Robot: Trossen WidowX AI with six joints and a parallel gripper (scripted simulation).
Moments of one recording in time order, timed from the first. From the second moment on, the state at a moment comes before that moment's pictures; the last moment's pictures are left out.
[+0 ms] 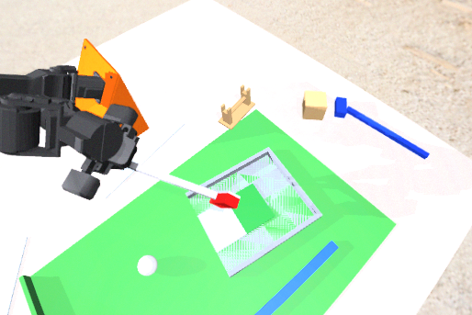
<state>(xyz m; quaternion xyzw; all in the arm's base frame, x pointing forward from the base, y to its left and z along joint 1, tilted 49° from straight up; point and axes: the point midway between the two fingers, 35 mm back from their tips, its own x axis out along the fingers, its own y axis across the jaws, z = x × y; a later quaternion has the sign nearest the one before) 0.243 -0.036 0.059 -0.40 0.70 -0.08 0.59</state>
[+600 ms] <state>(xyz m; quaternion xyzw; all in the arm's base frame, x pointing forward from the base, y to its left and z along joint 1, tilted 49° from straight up) 0.200 -0.089 0.119 -0.26 0.63 -0.31 0.66</state>
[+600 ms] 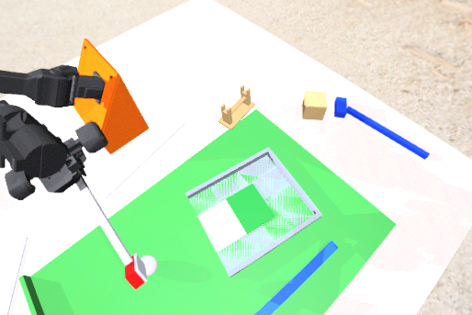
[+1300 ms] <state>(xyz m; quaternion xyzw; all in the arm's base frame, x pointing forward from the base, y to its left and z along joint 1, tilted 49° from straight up) 0.186 -0.123 0.111 -0.21 0.61 -0.37 0.67</state>
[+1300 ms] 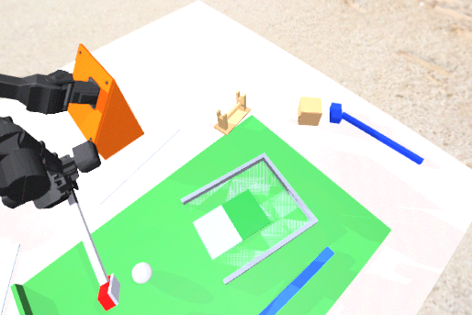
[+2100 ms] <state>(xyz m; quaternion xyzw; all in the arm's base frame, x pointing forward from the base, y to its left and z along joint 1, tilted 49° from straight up) 0.184 -0.151 0.090 -0.22 0.60 -0.37 0.67</state>
